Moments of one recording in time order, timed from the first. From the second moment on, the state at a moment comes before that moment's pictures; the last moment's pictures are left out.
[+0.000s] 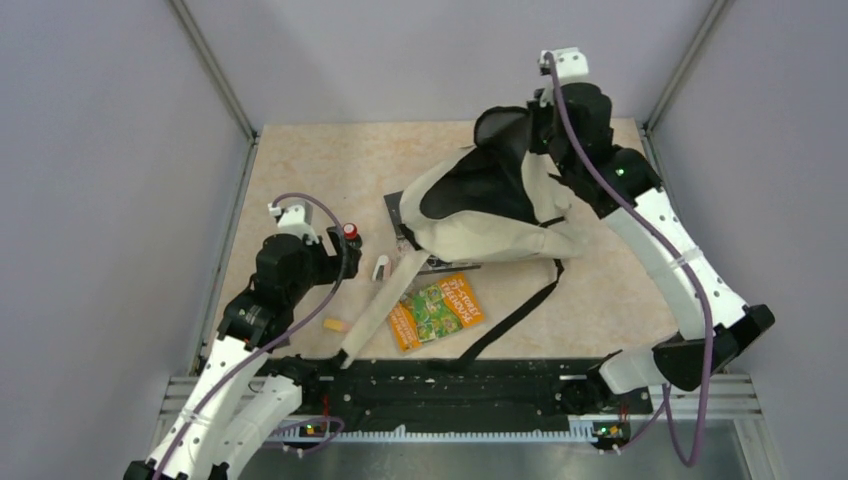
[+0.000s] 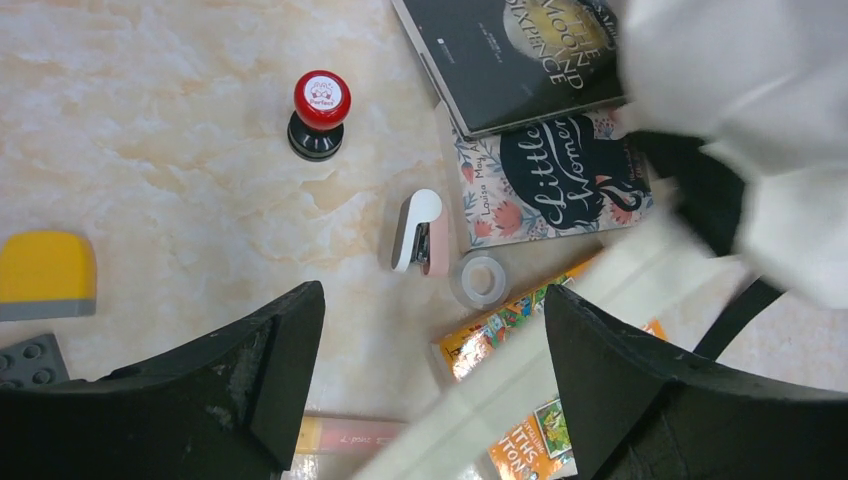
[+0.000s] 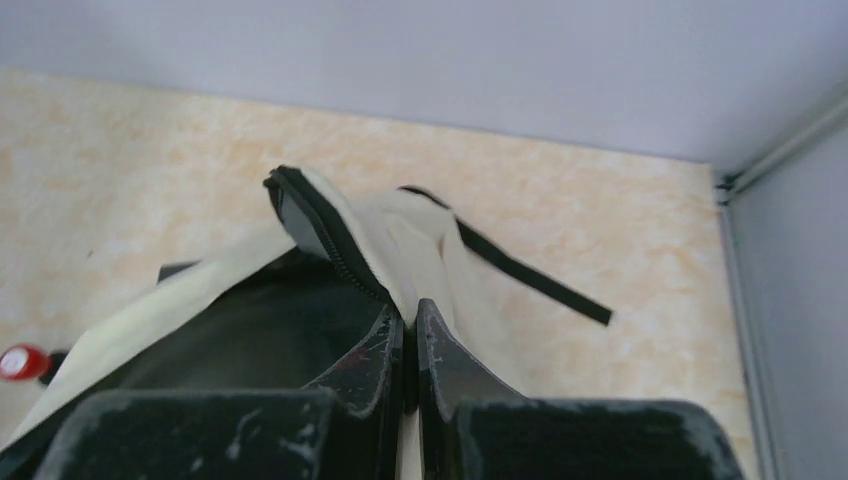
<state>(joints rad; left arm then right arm) -0.34 0.63 0.73 -0.55 -0.08 -0.44 0.57 1.41 1.67 -0.57 0.39 0.08</state>
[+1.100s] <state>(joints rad) -0.35 1.27 0.78 0.03 0.13 -0.70 0.47 1.28 1.46 -0.61 0.45 0.11</state>
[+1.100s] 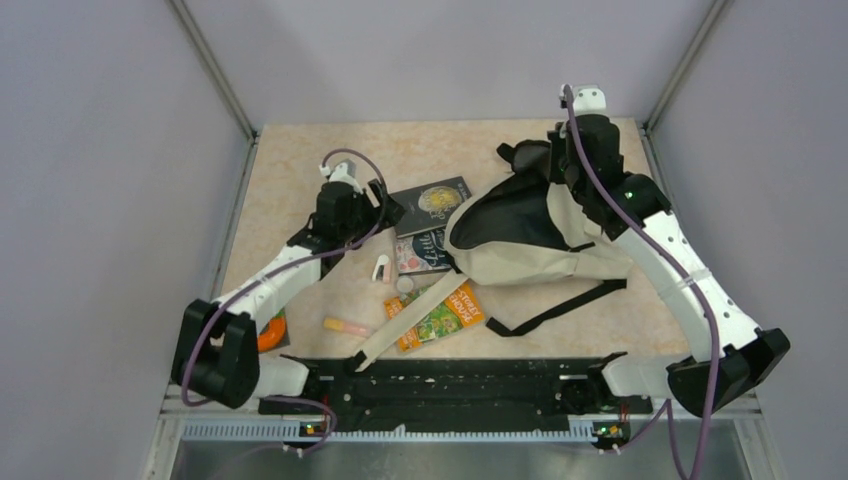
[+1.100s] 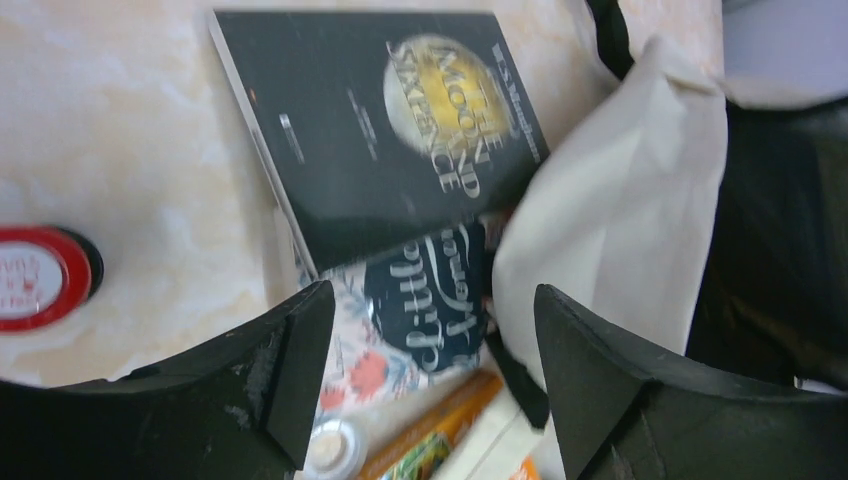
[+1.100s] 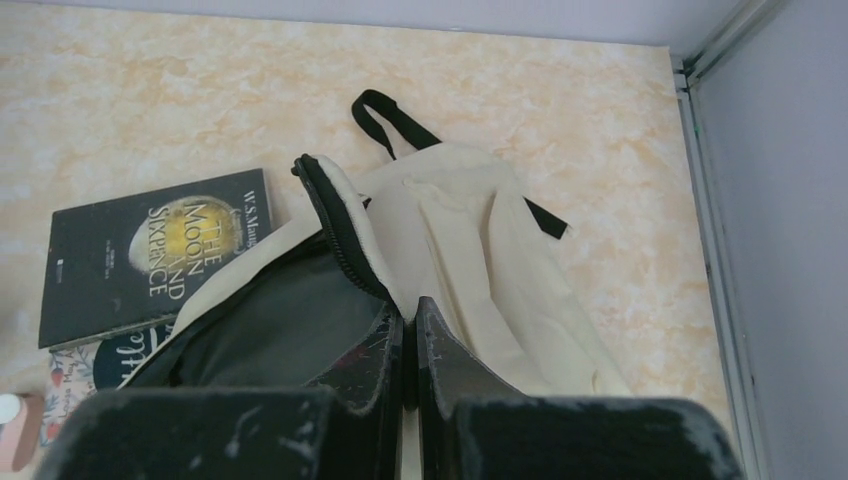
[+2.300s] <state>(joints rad) -0.25 1.86 0.91 0.35 0.26 -1.07 0.47 1.23 1.42 -0.57 0.36 0.12</state>
